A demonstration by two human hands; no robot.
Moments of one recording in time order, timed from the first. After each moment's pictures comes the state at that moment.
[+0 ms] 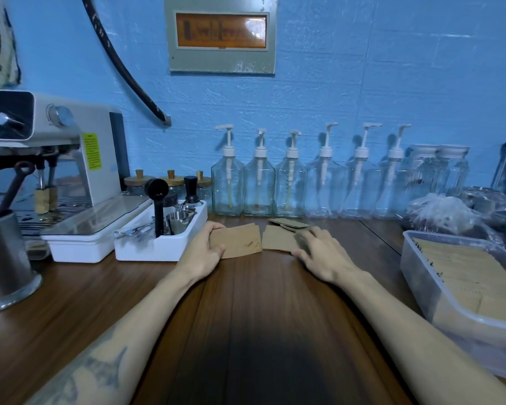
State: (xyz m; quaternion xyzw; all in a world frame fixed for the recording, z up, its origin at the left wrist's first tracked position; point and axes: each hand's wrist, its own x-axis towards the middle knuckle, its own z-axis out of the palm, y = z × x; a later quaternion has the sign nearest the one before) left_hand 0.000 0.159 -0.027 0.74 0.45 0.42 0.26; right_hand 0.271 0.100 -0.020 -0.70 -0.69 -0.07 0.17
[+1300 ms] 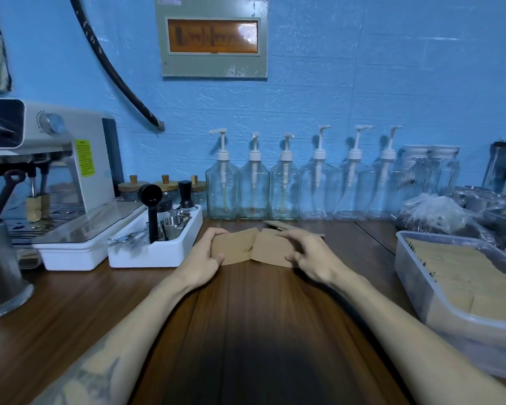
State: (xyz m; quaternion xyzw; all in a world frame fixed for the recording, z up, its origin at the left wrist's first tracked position) left_hand 0.004 0.152 -0.025 0.77 0.42 0.37 0.31; right_hand 0.259 0.088 -0.011 -0.61 -0.71 0.08 0.33
